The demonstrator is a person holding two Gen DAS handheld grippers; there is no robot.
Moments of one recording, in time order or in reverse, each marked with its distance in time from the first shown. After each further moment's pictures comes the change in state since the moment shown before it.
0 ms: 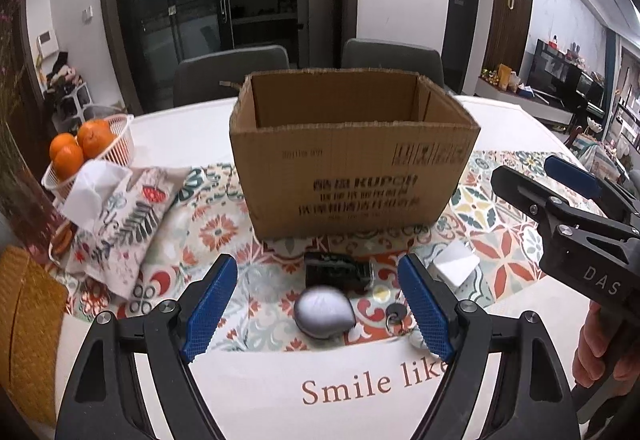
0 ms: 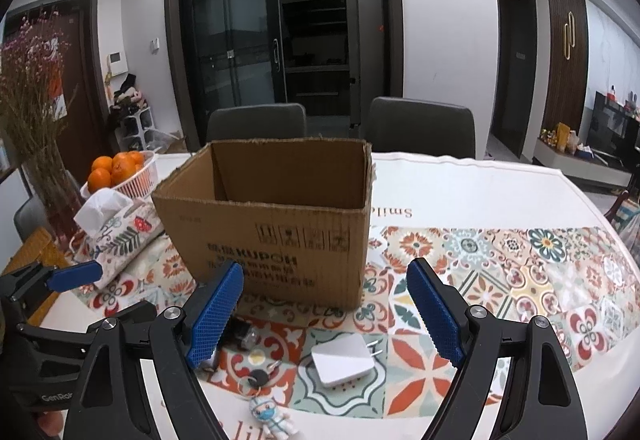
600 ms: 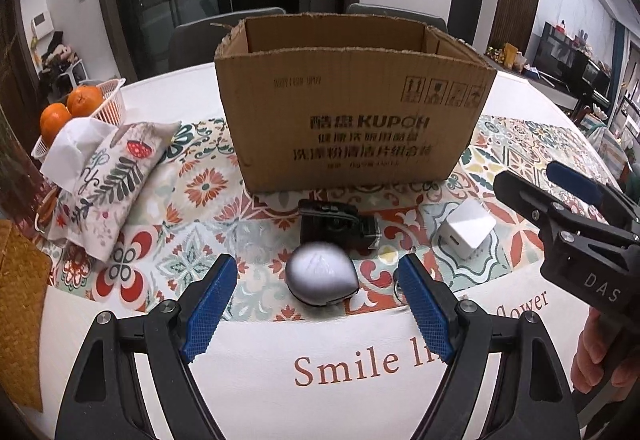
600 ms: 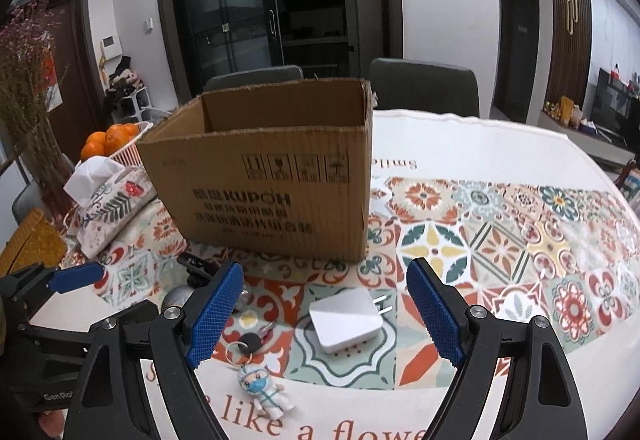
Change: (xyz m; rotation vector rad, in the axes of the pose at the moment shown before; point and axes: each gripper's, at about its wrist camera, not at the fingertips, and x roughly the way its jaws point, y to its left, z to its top) left arm 0.031 -0.002 -0.027 -0.012 0.102 0.000; right arm 0.025 -0.006 -0.039 0.031 0.102 0.011
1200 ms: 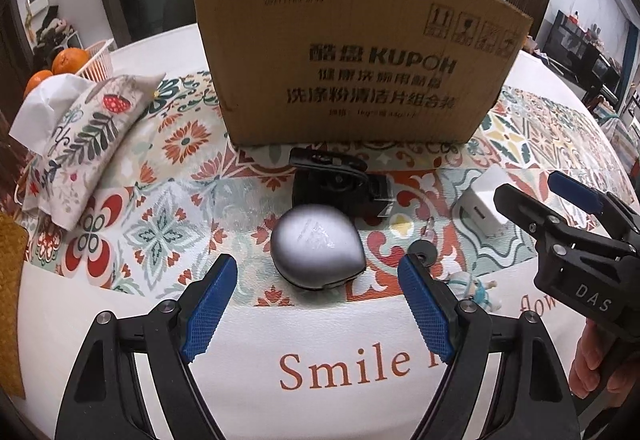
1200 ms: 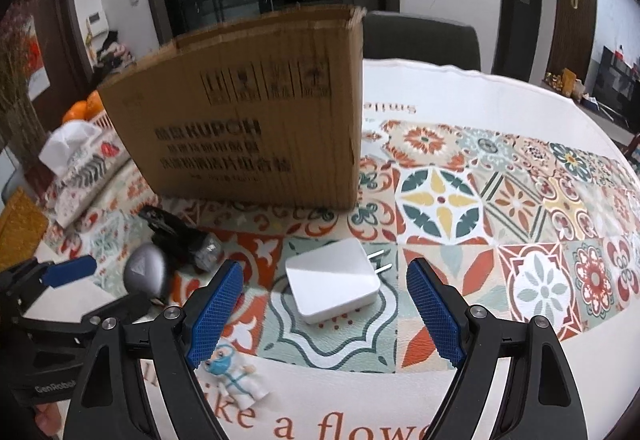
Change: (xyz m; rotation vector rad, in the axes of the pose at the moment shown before) left arm 0.046 0.000 -0.015 -0.030 0.112 0.000; right arm 0.045 -0.013 -0.026 0.004 0.146 -0.011
